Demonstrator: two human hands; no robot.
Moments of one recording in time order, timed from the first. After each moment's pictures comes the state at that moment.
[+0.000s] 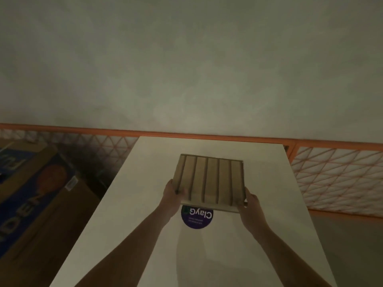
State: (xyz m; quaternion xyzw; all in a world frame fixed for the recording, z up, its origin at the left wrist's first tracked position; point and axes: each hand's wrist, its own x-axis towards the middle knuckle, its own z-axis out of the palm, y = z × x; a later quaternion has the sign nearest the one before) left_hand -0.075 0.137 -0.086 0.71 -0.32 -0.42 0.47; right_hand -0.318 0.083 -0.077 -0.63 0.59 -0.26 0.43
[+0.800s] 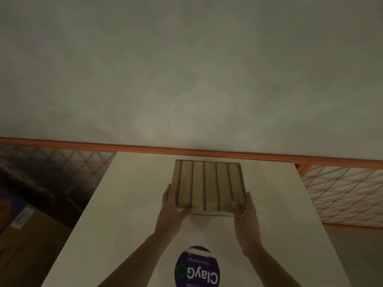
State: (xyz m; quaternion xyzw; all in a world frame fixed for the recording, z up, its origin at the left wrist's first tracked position) left_hand -0.027 0.013 -0.128 0.72 -0.45 -0.34 0.41; right_hand -0.236 -0.036 -0.120 -0.58 0.62 -0.33 0.41
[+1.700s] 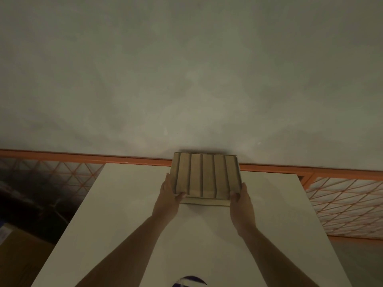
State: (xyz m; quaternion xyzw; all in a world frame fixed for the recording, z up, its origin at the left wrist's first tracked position) left_hand 0.000 -0.087 -0.130 0.76 -0.44 -0.32 0.35; right_hand -0.210 -0.135 -0.119 -0.56 0.65 -0.30 0.40
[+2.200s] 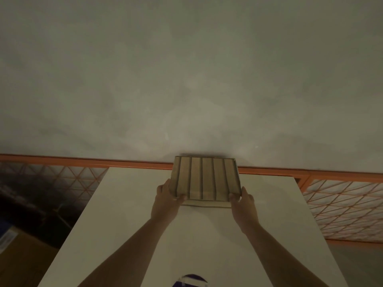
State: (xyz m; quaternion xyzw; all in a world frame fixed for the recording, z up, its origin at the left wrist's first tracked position) left_hand 0.001 -0.075 -0.117 0.80 -0.43 -0.28 0.32; right_hand -0.218 -0.131 -0.095 -0.57 0.67 -0.25 0.40
